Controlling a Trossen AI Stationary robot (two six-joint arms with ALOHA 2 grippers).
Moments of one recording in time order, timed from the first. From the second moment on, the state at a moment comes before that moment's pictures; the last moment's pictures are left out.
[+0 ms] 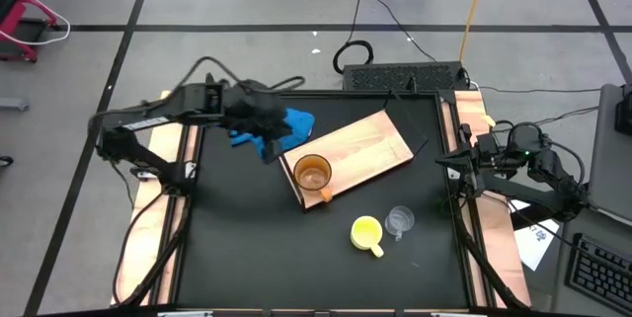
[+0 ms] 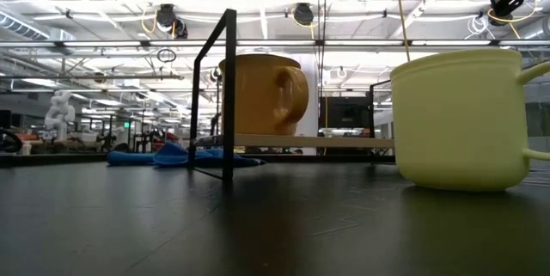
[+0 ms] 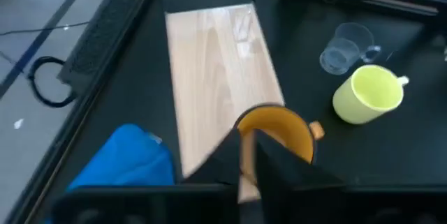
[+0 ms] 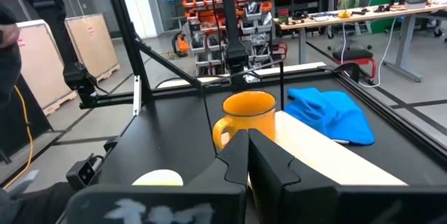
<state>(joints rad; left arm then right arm) 0.12 1.42 1.71 -1.05 -0.07 -0.13 -0.33 0.00 0.59 -0.68 -0.37 0.12</state>
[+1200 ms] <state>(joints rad) -0.40 0.82 0.60 0.01 -0.56 -0.15 -0.33 0.00 0.59 -0.69 -0.37 0.12</state>
